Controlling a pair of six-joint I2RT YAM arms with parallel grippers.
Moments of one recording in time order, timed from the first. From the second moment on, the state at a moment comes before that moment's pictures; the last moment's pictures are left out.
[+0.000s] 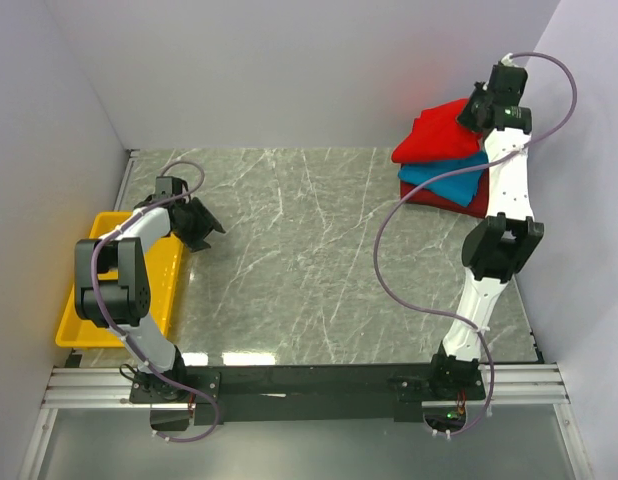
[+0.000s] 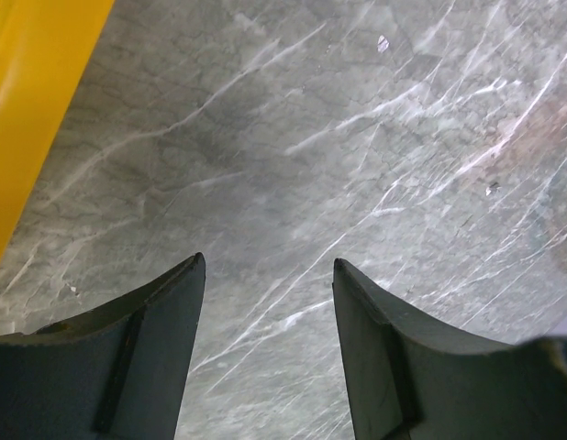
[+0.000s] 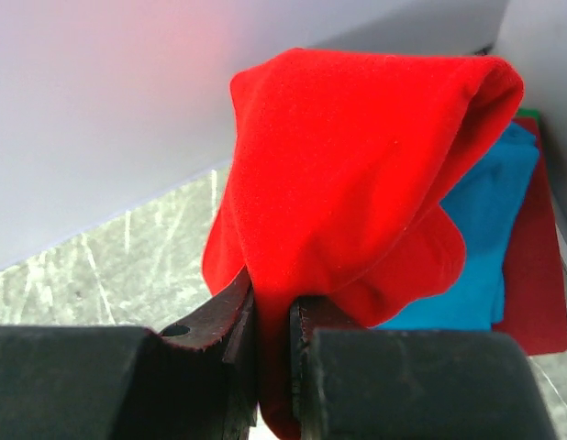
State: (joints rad) left arm 0.03 1.71 1.09 -0.44 0.24 -0.73; right arm -0.16 2.14 2.38 -0.76 -0.03 0.35
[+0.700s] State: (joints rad) left arm 0.03 1.63 1.05 -0.44 0.24 -0.74; right arm -0.18 2.15 2.25 -0.77 0.11 0.32
